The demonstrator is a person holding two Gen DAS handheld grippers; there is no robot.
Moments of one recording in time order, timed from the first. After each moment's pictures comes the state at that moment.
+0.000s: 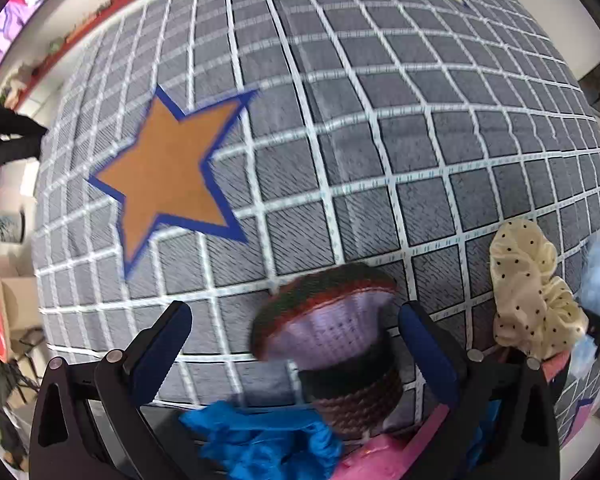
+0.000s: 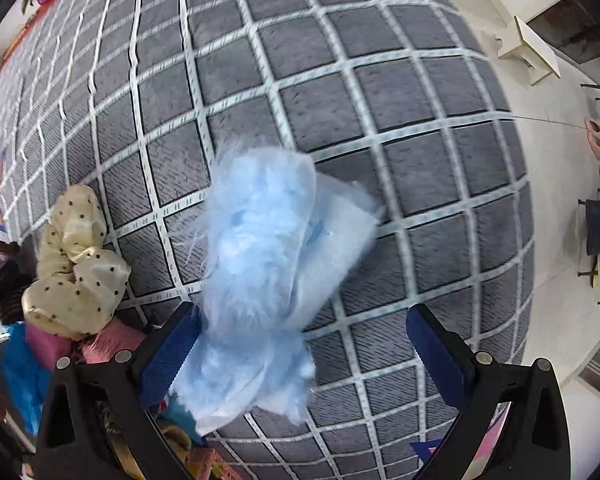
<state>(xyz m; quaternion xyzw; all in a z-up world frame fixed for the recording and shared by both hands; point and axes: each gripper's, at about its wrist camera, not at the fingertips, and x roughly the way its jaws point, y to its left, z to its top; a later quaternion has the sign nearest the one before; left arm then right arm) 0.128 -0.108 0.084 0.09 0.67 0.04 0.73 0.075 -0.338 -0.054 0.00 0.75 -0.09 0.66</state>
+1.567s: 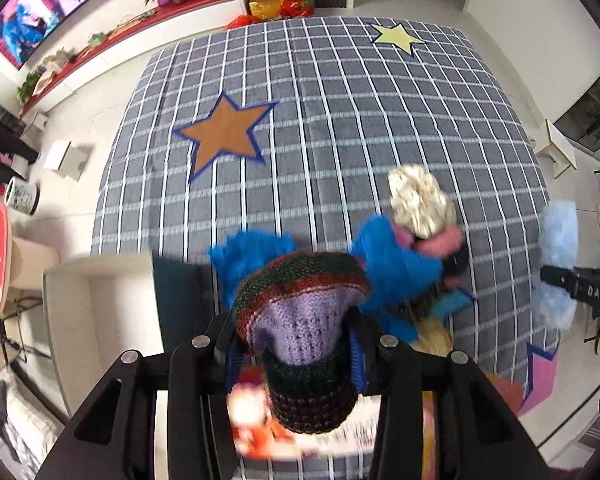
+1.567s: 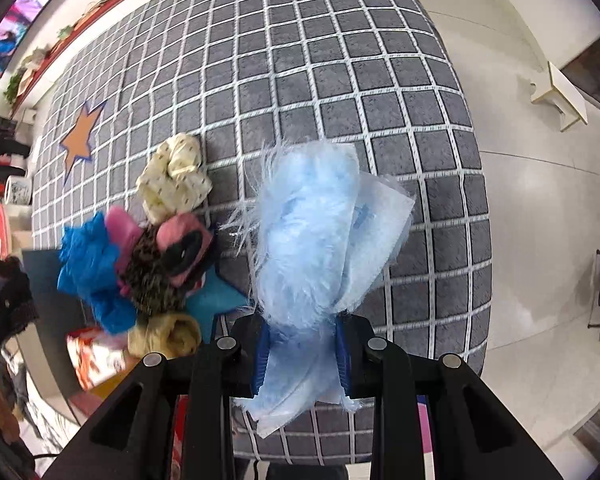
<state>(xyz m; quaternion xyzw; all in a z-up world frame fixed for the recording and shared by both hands) -0.050 -0.074 0.059 -0.03 0.60 0.01 0.80 -0.016 -0.350 0.069 -0.02 0.71 0.03 0.70</state>
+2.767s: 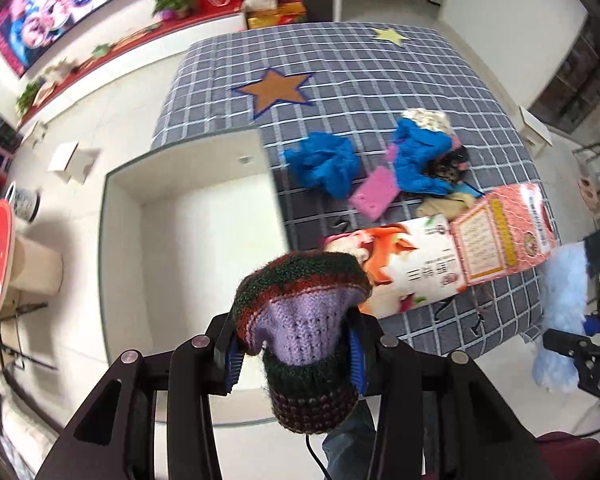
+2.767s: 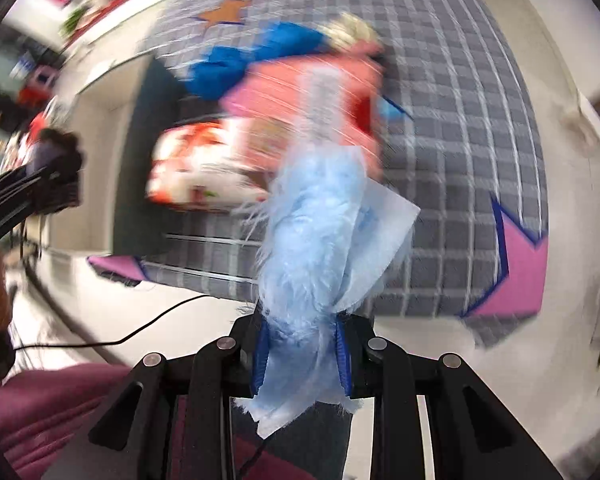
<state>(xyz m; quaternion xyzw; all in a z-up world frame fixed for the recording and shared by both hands) -0.223 0.028 0.124 -0.05 0.62 0.00 0.78 -0.229 -0.216 0.102 -0.09 0.69 0.11 0.71</state>
